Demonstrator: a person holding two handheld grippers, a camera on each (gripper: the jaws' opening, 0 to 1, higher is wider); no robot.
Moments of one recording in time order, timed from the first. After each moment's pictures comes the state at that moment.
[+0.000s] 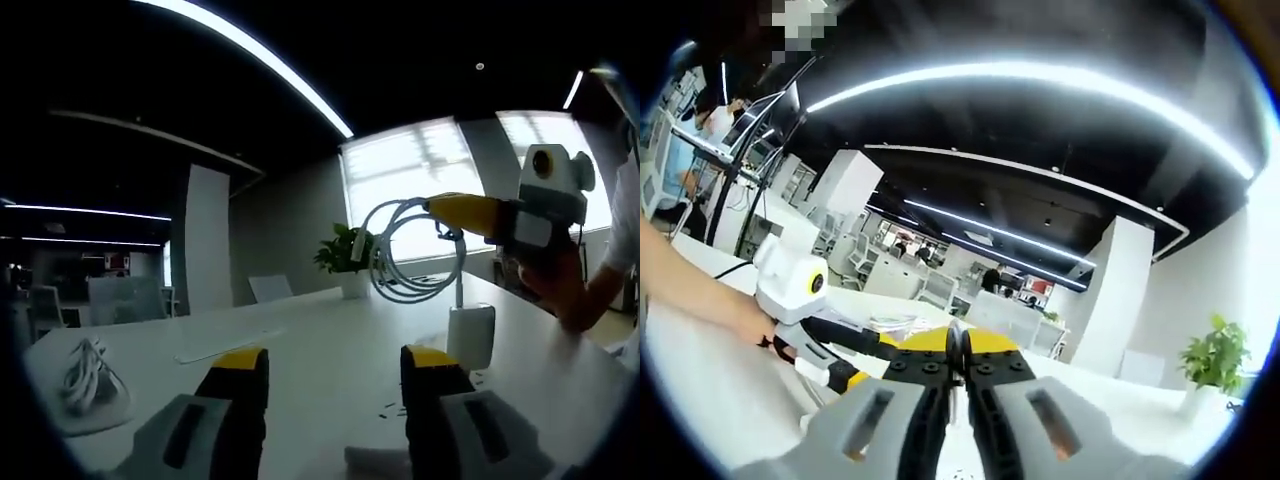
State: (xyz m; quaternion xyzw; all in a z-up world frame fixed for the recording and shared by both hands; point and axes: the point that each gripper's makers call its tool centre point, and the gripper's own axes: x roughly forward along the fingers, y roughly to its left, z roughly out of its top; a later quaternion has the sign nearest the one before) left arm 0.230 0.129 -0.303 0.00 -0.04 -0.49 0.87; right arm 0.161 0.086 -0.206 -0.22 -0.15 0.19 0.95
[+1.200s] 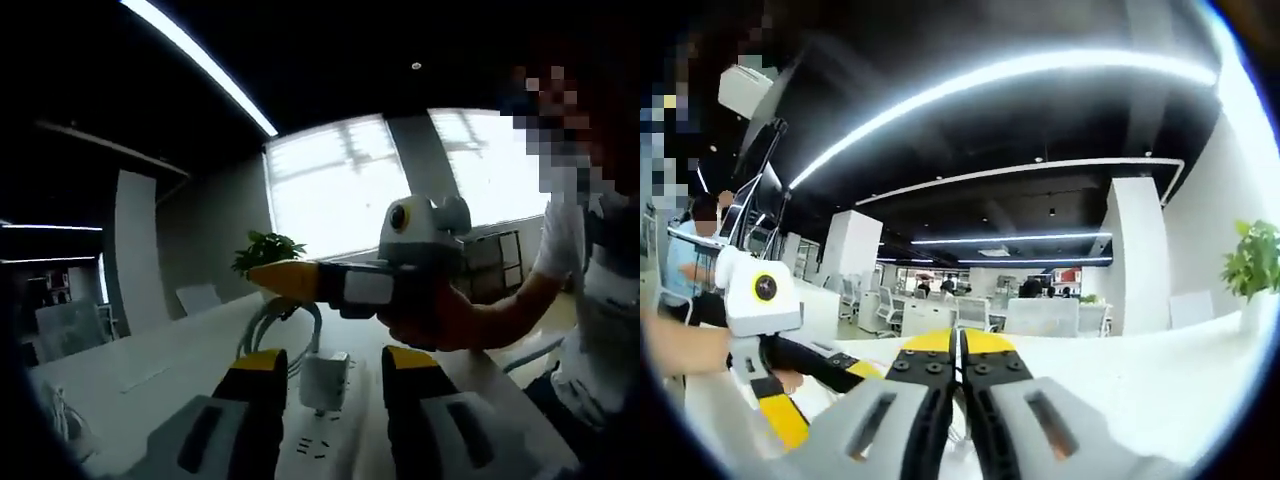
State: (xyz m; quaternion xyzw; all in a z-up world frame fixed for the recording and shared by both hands) left arm 0.122 0.099 -0.273 0.06 -0.06 -0.60 0.80; right arm 0.167 0.073 -0.209 -0.03 -0.16 0.25 0.96
